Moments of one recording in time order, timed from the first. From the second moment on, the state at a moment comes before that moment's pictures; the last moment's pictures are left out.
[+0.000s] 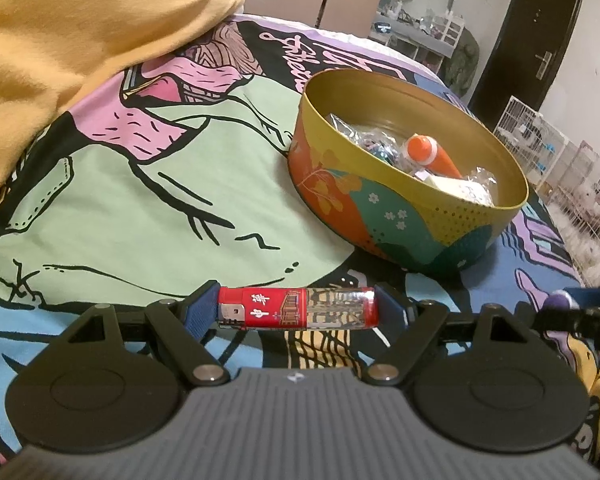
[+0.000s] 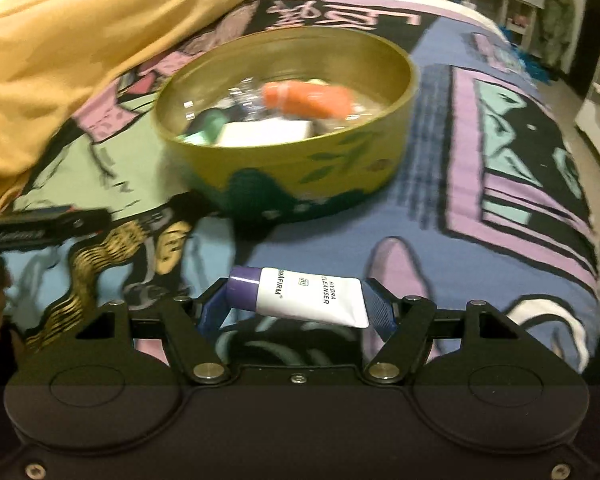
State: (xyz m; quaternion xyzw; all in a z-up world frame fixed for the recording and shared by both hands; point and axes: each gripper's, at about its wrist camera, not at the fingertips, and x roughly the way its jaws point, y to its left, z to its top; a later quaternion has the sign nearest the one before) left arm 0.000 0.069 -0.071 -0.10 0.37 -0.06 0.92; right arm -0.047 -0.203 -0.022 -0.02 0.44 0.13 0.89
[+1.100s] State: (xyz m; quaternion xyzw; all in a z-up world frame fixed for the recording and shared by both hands) left arm 0.110 -0.014 0.036 0.03 0.32 -0.11 0.94; right arm -0.031 -0.243 -0.023 0.10 0.43 0.10 0.89
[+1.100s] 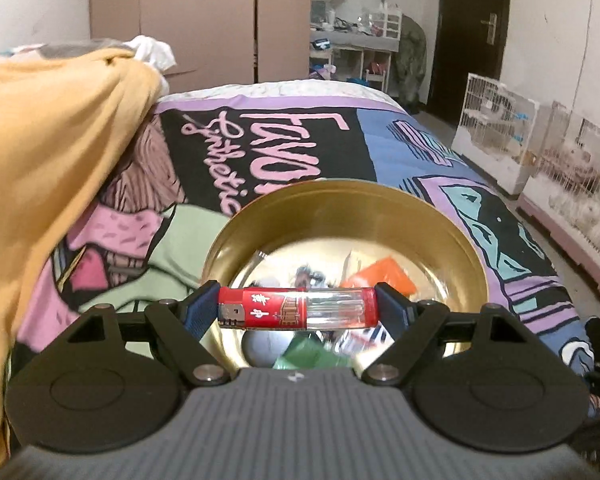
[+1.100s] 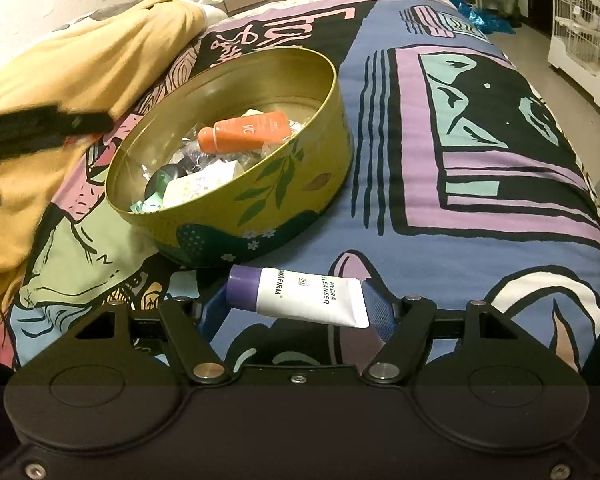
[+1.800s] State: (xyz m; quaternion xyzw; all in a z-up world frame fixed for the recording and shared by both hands) left arm 0.062 0.005 0.004 0.03 0.34 -0.09 0.93; right arm -0.030 -0.241 -0.026 0.10 0.43 0.10 0.89
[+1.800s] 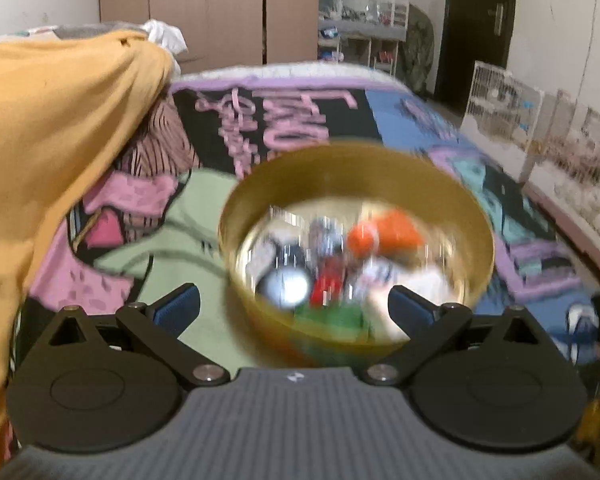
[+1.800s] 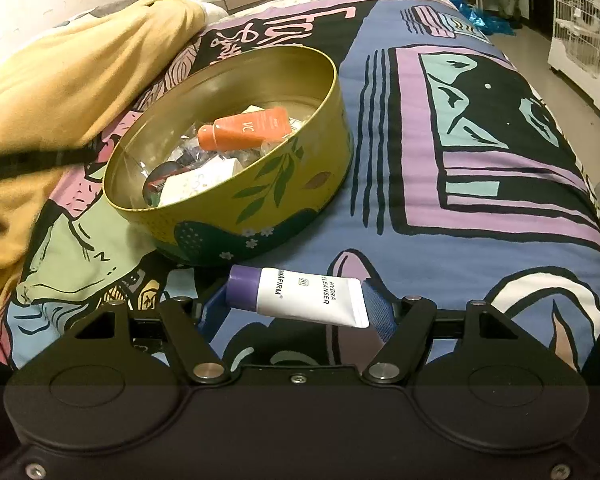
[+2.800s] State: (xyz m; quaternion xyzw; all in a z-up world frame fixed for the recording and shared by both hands) left arm -0.001 0.021 -0.081 0.01 0.35 -0.08 0.93; right arm -0.038 -0.224 -0.033 0.03 0.43 0.08 0.90
